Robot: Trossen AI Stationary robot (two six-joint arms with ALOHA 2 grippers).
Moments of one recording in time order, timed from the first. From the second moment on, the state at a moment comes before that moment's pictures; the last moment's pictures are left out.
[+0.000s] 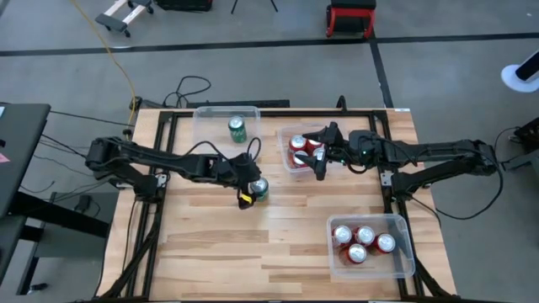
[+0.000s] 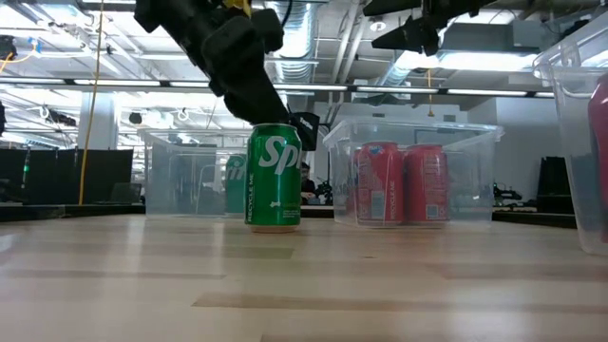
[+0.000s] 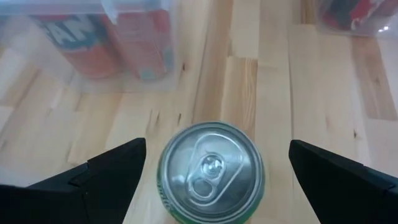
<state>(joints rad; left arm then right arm) -0.02 1.49 0.99 -0.21 -0.15 -0.09 -0.05 1.07 0.84 0.03 0.26 0.18</state>
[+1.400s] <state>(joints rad) 0.09 1.41 1.25 -0.54 -0.20 -0.08 -0.07 1.07 0.84 0.01 0.26 0.18</state>
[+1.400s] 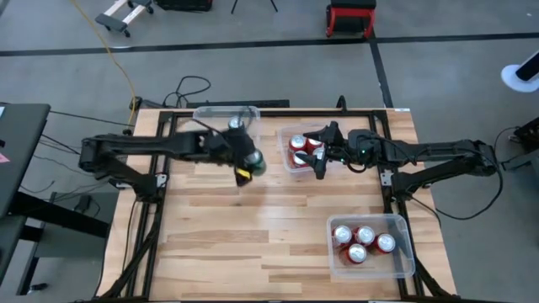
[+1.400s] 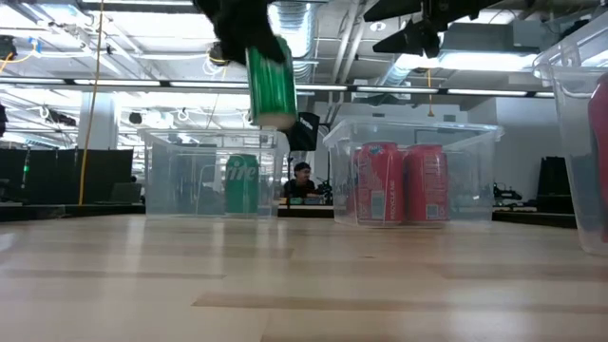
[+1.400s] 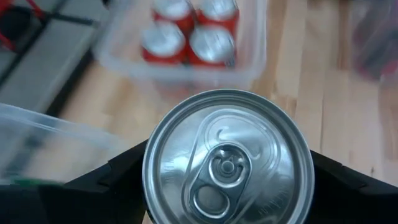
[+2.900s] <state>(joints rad) 0.68 1.32 0.96 -0.47 -0.19 -0.08 -0.05 1.07 0.84 0.01 0.26 0.18</state>
